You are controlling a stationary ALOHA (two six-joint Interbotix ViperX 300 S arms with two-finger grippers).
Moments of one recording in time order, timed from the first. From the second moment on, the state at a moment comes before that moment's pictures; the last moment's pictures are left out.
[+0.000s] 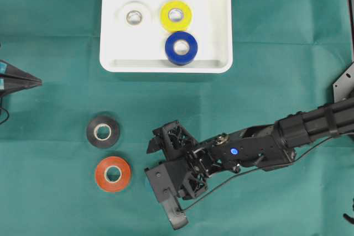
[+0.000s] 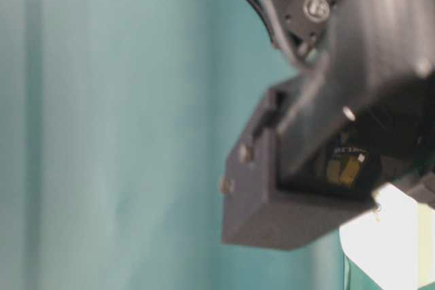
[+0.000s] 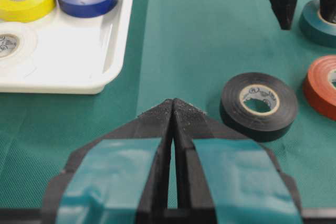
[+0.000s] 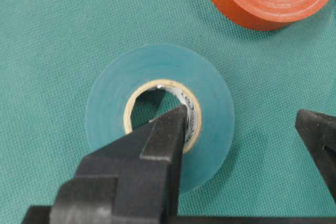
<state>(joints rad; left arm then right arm) 0.03 -1.37 1.54 -0.02 0.06 0.03 0.30 0.37 0.32 -0.41 0.20 0.35</state>
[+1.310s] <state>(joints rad) 0.03 -1.37 1.55 -0.02 0.04 0.03 0.31 0.30 0.28 -0.41 0.27 0.34</state>
